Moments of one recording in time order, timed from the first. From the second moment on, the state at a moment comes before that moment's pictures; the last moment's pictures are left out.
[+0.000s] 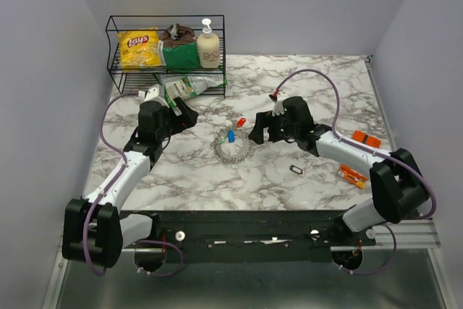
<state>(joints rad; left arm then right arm) -0.18 1.14 0.66 0.08 0.11 -0.58 0.55 1.49 0.88 0.00 -0.21 0.31</state>
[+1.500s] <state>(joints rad) -0.37 1.36 0.79 0.08 0.11 -0.55 0.56 1.71 0.84 0.13 -0.34 0.32</state>
